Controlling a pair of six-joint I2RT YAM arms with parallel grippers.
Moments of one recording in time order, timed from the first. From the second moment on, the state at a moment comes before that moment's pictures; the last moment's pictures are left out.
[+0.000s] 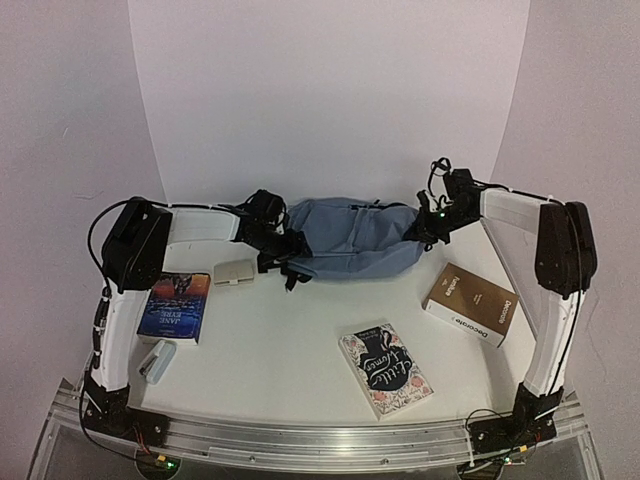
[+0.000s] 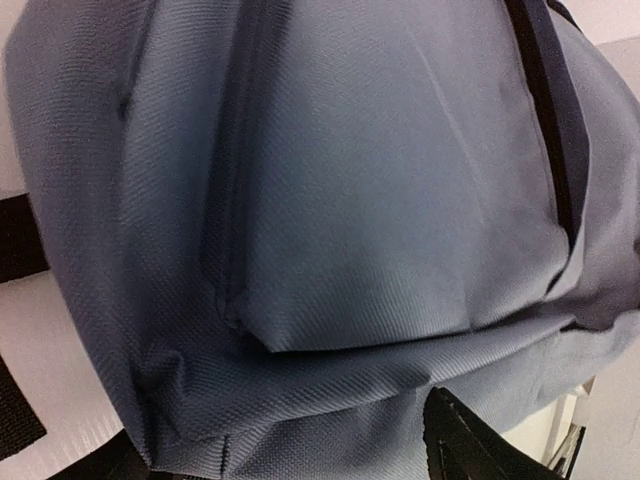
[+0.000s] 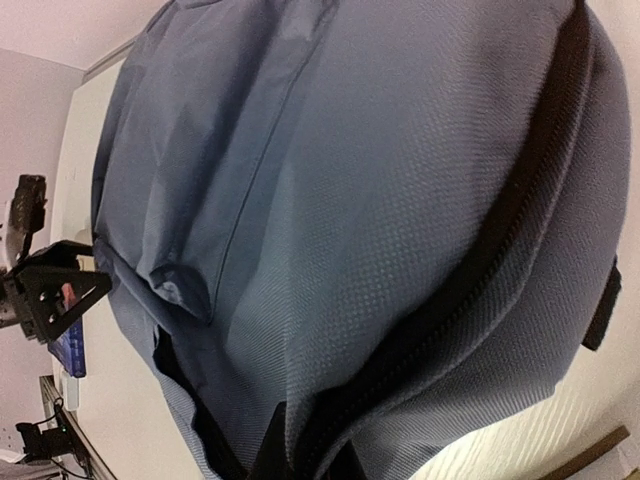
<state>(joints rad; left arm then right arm) -0.59 2.26 1.72 -0.32 0.29 -0.68 0.20 2.04 1.63 -0.57 -0.52 0.27</state>
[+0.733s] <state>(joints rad) -0.45 2.15 1.63 -0.34 0.31 -0.68 0.43 1.97 1.60 -0.61 -0.60 0.20</state>
